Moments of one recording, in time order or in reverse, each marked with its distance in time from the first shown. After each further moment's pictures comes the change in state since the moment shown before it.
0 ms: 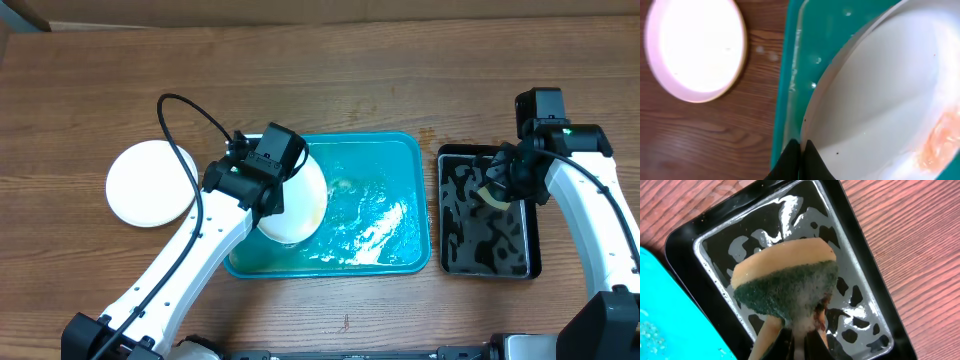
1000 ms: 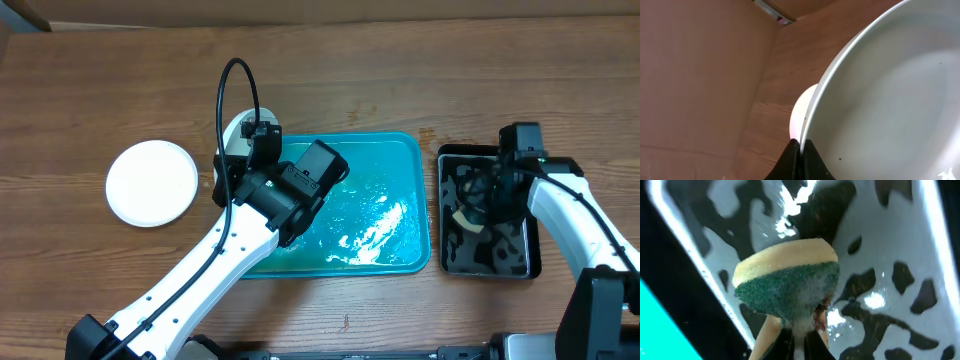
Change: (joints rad) left arm -0.203 0.000 0.066 -0.078 -0.714 0.000; right arm 0.000 0.023 -0.279 0.254 -0.171 -0.019
